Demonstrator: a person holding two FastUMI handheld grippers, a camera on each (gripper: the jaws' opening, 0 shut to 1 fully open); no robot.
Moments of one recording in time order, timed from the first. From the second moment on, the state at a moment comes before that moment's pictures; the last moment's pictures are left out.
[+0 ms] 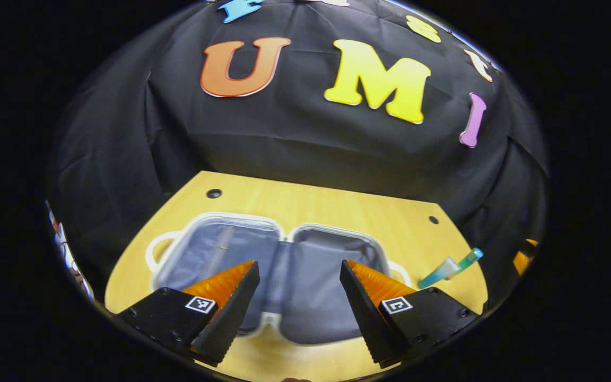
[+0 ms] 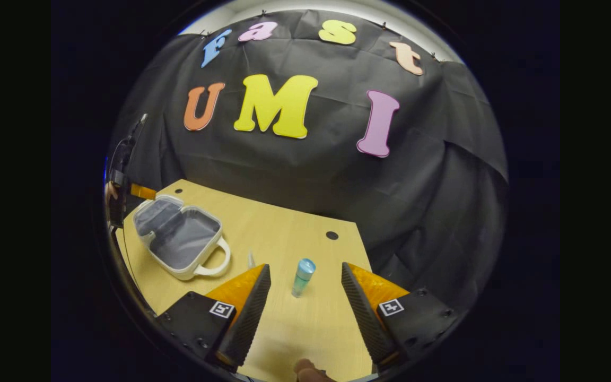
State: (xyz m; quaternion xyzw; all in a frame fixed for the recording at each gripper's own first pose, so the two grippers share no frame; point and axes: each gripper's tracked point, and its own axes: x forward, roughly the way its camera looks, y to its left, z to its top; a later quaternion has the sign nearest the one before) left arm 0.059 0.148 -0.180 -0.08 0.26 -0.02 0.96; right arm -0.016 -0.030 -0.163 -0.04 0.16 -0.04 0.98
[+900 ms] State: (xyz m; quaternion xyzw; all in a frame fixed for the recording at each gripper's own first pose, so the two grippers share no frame) left arm 0.046 -0.146 -0.294 -0.04 0.34 -0.16 0.93; right arm -0.005 -0.121 -0.231 -0.04 0.23 -0.02 0.97
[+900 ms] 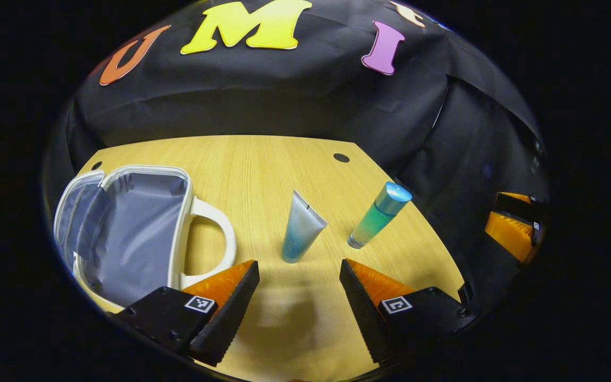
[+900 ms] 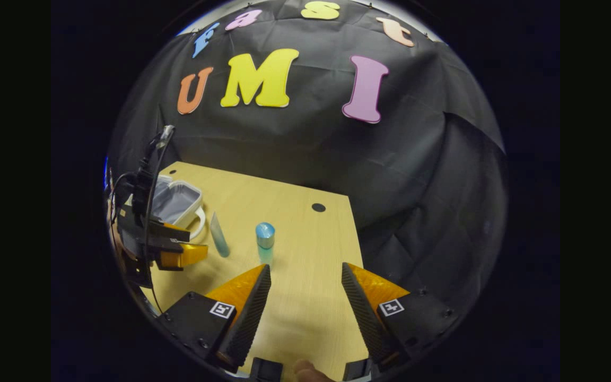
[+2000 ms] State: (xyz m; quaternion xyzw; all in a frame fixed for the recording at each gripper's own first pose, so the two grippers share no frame) left arm 0.103 -0.145 -0.314 -0.02 0.28 -0.07 0.96; right arm 0.070 -0.080 -0.287 -0.04 0.24 0.07 0.97
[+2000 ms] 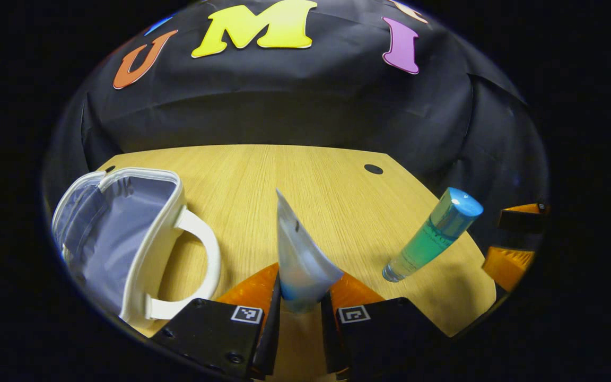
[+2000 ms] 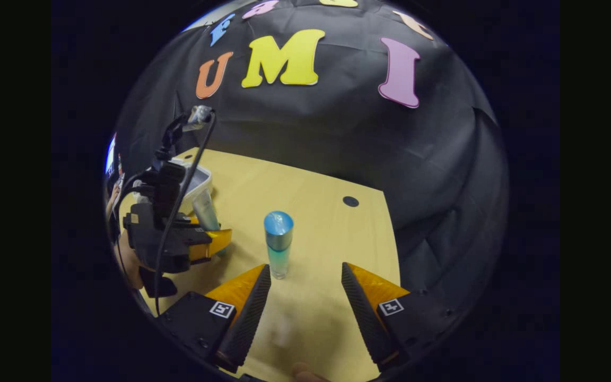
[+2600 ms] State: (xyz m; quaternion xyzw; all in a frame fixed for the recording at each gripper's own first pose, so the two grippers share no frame) left arm 0.035 -0.070 -0.207 -0.01 0.27 -0.06 0.96; right arm 0.140 -0.036 -0.327 -0.01 0.26 0.06 0.96
